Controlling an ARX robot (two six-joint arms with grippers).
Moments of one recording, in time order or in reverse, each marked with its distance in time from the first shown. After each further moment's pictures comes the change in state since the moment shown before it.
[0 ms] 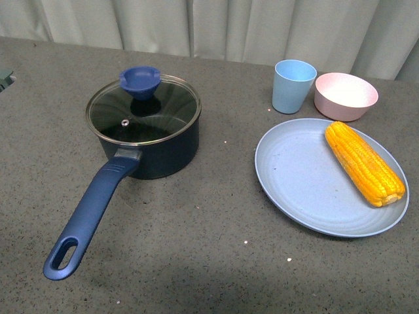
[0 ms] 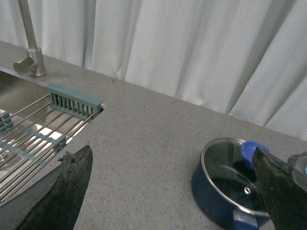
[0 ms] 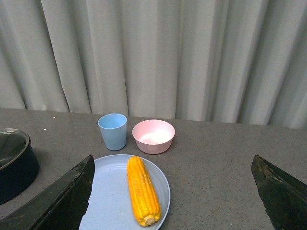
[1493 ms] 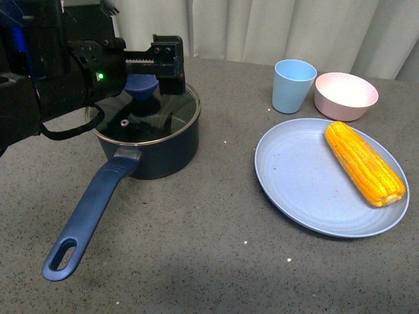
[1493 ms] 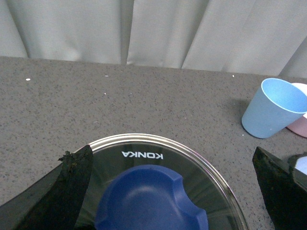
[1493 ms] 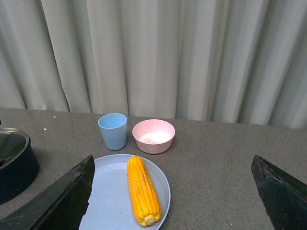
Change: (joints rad) left arm -0.269 1.315 0.795 0.314 0.204 0.035; right arm 0.000 0.000 0.000 0.000 0.000 0.000
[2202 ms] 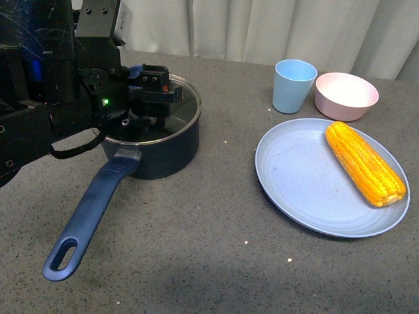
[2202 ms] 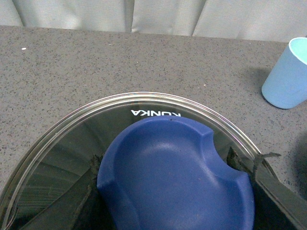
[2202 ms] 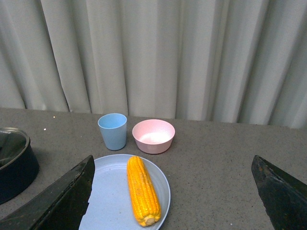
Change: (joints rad) left arm 0.000 0.074 0.009 -0.005 -0.004 0.041; right arm 0.000 0.000 0.000 0.000 0.000 0.000
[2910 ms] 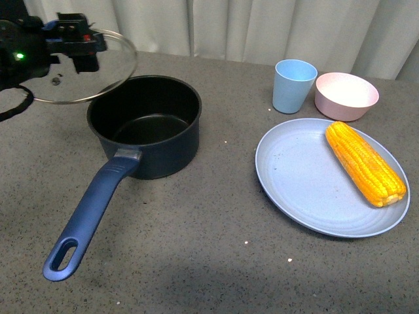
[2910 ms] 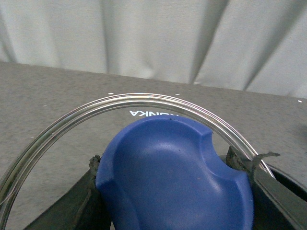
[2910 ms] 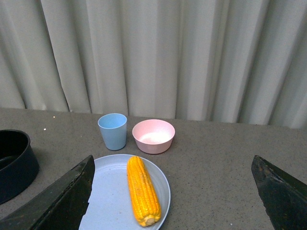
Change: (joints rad) left arm 0.208 -0.097 -0.029 0.069 0.027 0.012; right arm 0.000 0.000 0.000 0.000 0.000 0.000
